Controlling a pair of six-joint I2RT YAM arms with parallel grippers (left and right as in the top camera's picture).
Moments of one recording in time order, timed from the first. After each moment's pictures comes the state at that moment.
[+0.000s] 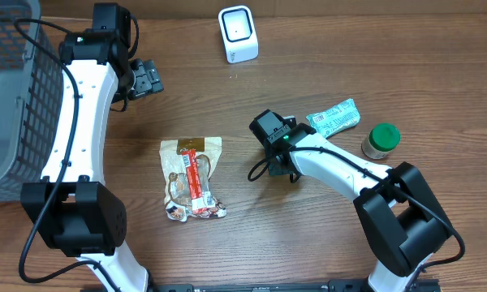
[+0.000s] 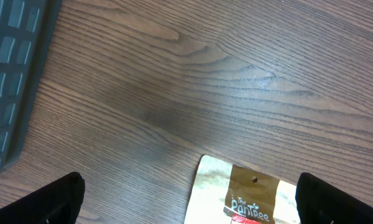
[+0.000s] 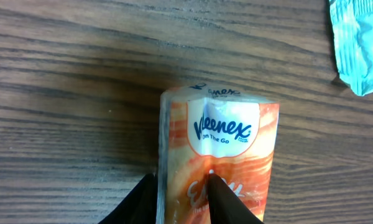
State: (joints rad) left arm -0.01 1.91 1.87 -1.25 -0.16 -0.41; right arm 0.63 1.88 1.17 -0.73 0.28 0.49
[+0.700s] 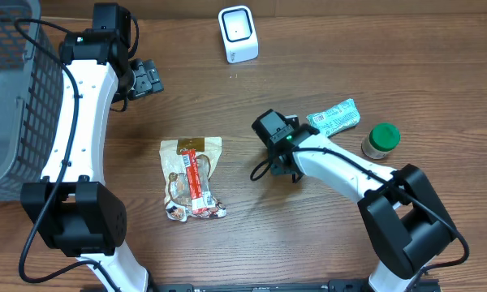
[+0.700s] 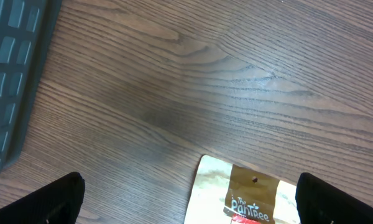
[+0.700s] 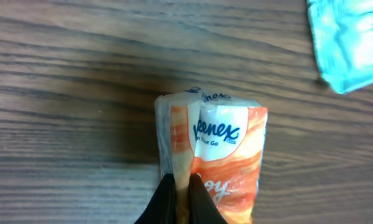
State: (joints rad) left arm -0.01 1.91 1.87 -1.25 -0.15 -0.41; right arm 0.61 1.86 1.17 -0.76 0.28 0.48
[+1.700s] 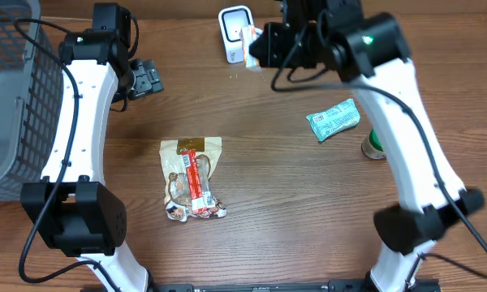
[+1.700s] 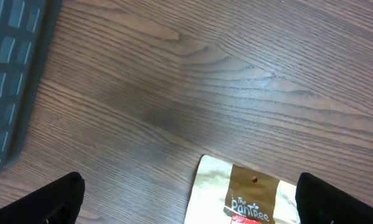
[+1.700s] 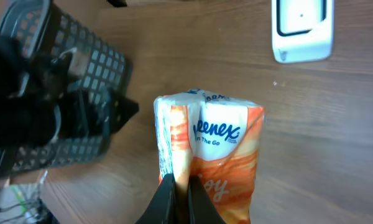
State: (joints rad) left arm -0.01 1.91 1.87 -1.25 -0.16 -0.41; right arm 0.41 1.95 2.27 -1.12 -0.41 0.39
